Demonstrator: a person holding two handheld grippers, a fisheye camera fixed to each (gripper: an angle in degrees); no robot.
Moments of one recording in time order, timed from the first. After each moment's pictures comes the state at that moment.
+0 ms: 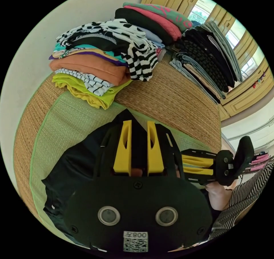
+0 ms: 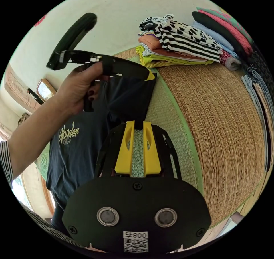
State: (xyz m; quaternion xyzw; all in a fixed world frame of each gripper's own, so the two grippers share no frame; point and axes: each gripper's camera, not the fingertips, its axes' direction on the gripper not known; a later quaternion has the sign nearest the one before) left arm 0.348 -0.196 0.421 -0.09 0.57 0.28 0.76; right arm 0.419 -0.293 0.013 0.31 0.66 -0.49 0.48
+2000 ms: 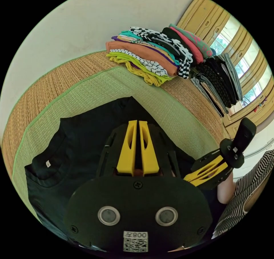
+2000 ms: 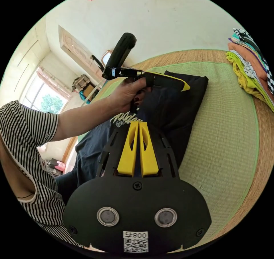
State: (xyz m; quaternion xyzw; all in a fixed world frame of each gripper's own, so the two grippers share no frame) left arm 0.235 -0.243 0.549 -0.10 0.58 0.14 0.80; right arm 0.380 -0.328 0.109 0.01 0.59 -0.61 0.53
